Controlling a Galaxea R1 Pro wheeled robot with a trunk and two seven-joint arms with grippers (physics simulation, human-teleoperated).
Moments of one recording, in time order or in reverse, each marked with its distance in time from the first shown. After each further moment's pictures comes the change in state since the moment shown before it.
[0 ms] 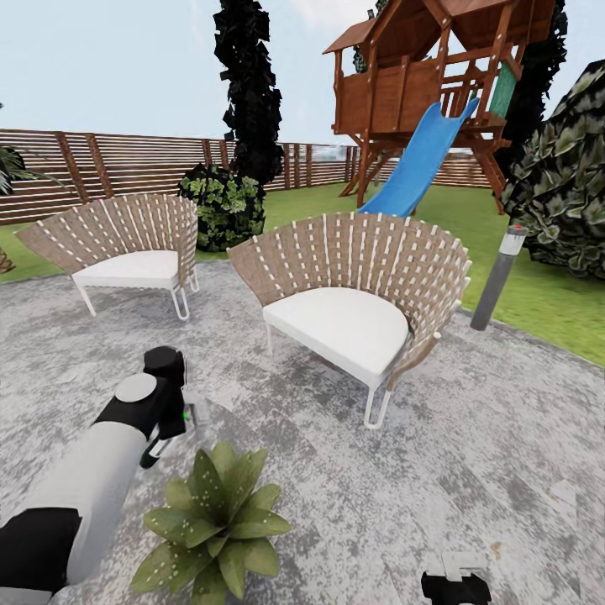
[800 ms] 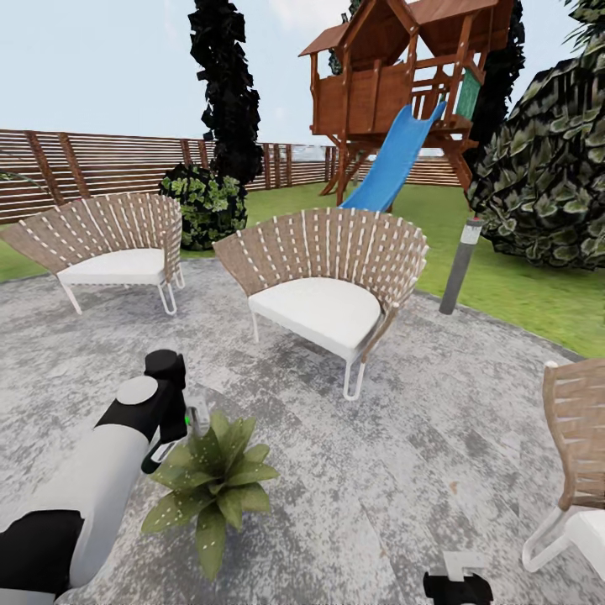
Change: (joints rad) left arm 0.009 -0.012 0.028 0.009 -0.011 -0.004 0.000; right arm 0.000 -0.006 0.000 0.000 0.001 -0.002 -0.001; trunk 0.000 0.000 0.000
